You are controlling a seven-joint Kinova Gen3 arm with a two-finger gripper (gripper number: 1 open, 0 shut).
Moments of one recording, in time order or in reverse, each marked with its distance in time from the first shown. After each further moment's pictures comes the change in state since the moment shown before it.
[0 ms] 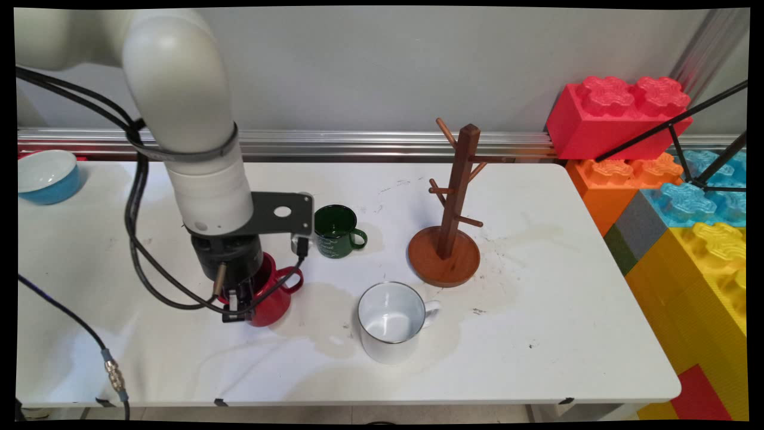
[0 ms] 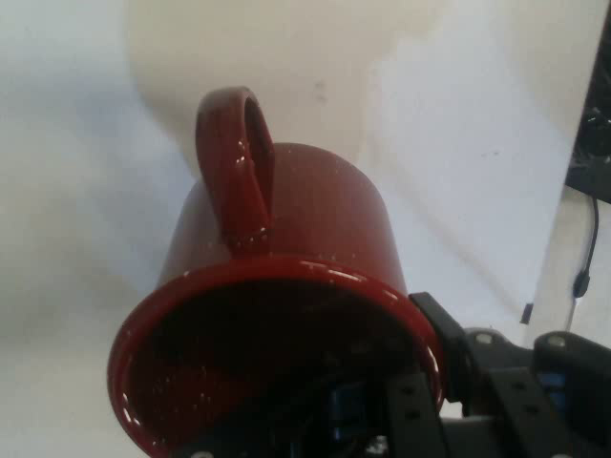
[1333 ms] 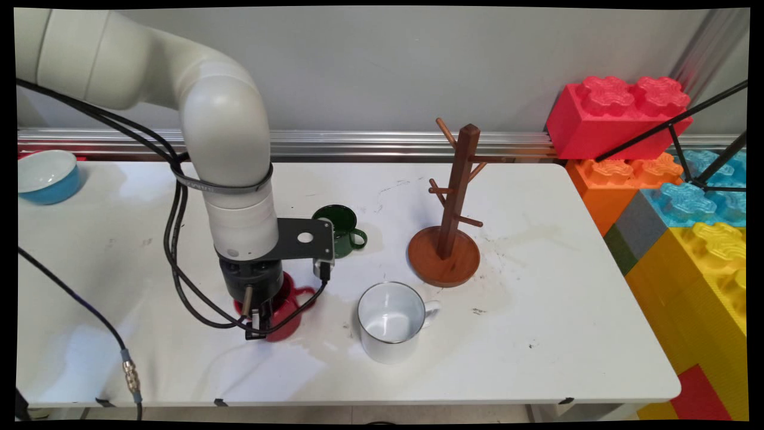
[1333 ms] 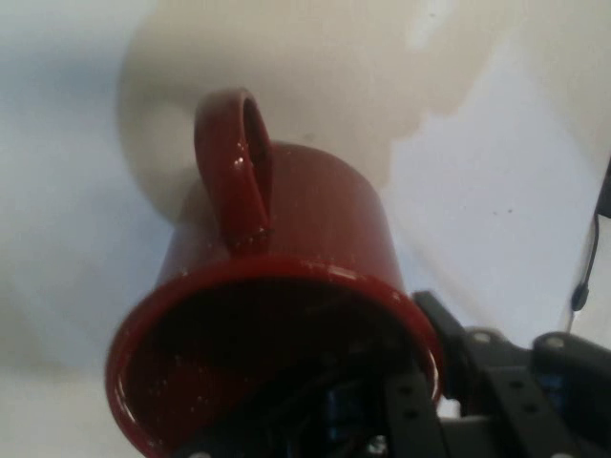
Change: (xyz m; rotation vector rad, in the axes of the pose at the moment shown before) arm 0.025 0.000 0.041 -0.015 -0.016 -0.005
